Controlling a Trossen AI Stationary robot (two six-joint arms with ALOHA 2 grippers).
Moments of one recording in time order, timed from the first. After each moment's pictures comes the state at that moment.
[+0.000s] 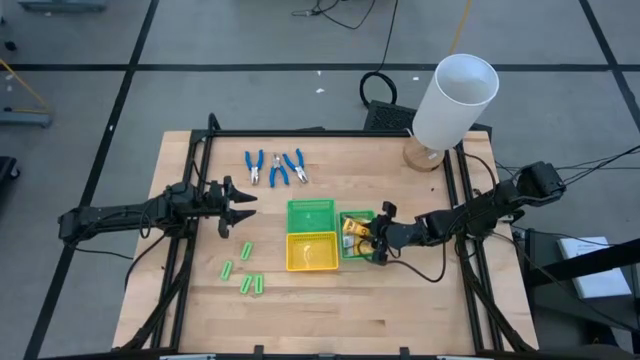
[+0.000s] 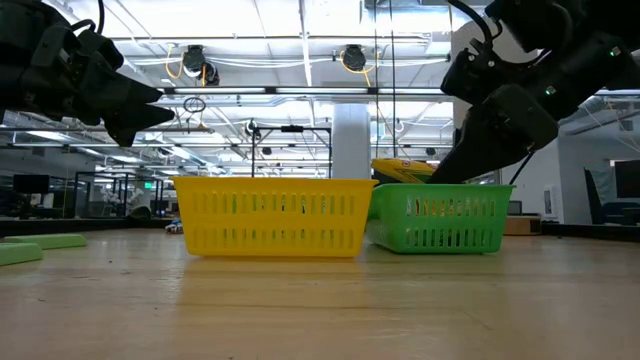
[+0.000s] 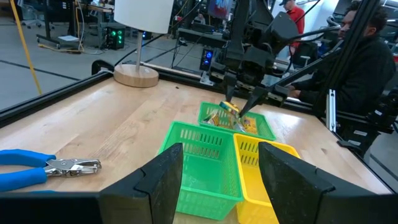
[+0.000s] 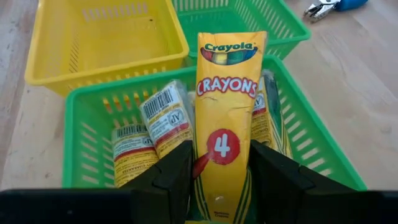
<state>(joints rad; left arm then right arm) 0.20 0.24 0.02 0.16 0.15 -0.19 0.27 1.41 0.50 0.21 0.42 0.31</state>
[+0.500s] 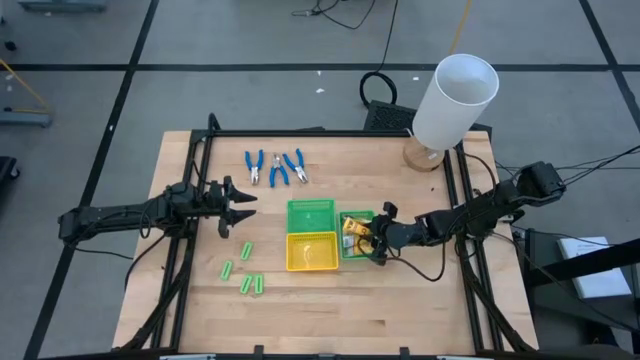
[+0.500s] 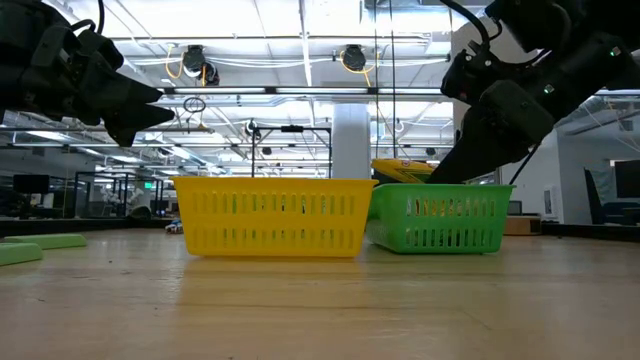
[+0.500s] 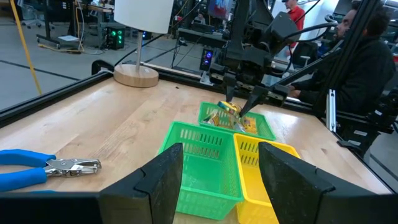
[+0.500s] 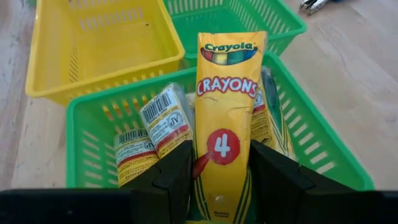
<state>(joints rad) 0.20 0.24 0.02 0.16 0.15 -0.19 0.27 1.41 0.50 0.21 0.42 0.38</state>
